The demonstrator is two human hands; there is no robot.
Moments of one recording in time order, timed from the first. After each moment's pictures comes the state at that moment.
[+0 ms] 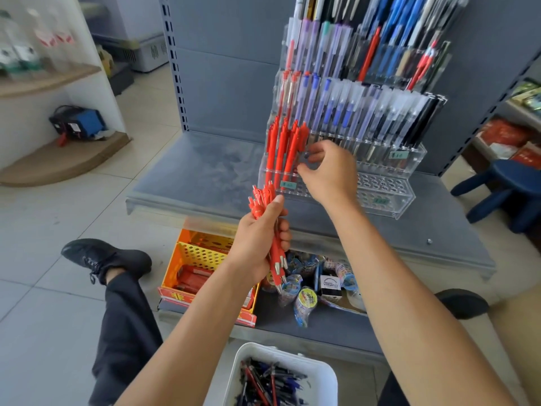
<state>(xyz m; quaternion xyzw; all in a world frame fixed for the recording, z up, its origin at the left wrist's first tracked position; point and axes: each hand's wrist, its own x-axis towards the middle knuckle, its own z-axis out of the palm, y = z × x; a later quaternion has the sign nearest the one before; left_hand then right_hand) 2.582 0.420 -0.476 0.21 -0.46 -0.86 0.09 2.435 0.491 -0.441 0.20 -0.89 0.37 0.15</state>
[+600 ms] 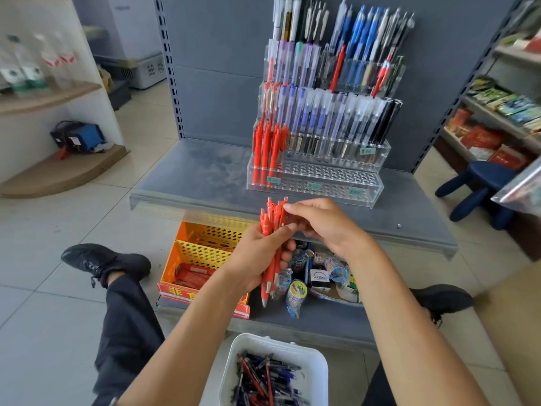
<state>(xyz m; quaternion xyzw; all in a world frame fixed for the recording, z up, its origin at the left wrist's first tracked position) 2.626 0.458 -0.471 0.15 -0.57 -0.81 0.02 2.515 0.567 -0.448 0.20 -0.79 0.52 -0.26</state>
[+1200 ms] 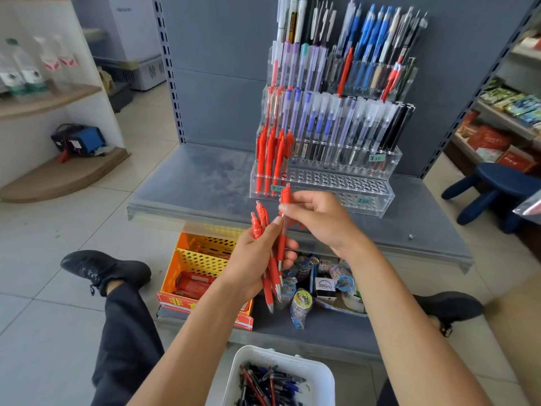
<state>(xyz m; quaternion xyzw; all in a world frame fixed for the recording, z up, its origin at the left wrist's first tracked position) 2.611 0.444 -0.474 0.18 -0.49 -0.85 0.07 2.500 0.547 -0.445 0.26 -0.77 0.55 -0.19</state>
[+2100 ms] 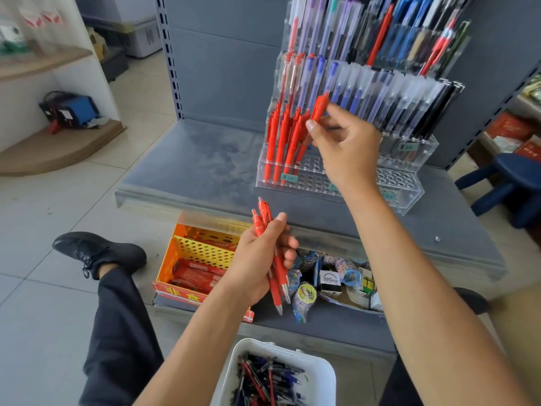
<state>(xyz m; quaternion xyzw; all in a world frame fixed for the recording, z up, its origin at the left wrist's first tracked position) 2.594 0.430 -0.495 0.22 -0.45 -0.87 0.05 2.420 0.497 -0.427 0.31 -0.76 0.54 0.18</state>
